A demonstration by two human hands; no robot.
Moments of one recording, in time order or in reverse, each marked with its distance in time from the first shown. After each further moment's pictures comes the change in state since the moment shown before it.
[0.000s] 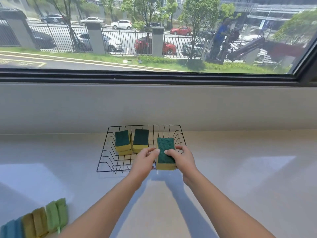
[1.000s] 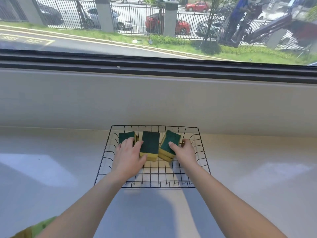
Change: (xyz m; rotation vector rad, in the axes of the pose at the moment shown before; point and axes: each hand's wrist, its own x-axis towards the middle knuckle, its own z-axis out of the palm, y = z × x) left_hand 0.128 -0.038 -0.078 1.213 0.189 0.309; right_hand 0.158 0.021 0.057 -0.339 0.052 -0.019
